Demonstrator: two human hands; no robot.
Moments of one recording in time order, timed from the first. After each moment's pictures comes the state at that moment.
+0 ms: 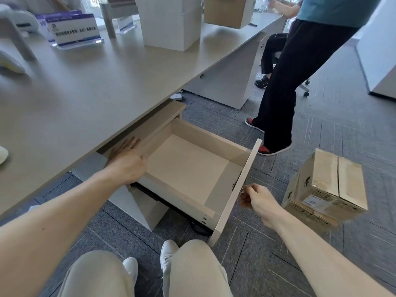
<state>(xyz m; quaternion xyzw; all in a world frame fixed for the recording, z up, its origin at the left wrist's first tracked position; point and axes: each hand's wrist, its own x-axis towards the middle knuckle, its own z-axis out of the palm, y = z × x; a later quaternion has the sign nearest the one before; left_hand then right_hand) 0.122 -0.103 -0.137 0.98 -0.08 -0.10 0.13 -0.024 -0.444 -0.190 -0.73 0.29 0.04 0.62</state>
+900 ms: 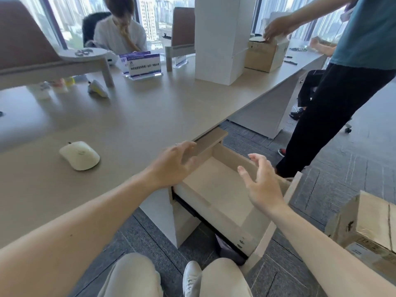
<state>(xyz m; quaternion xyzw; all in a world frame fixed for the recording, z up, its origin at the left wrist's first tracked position) 0.074 -0.081 -0.042 0.93 -0.17 0.01 0.34 0.023 -0.333 -0.075 -0.90 0.04 -0.14 0.42</state>
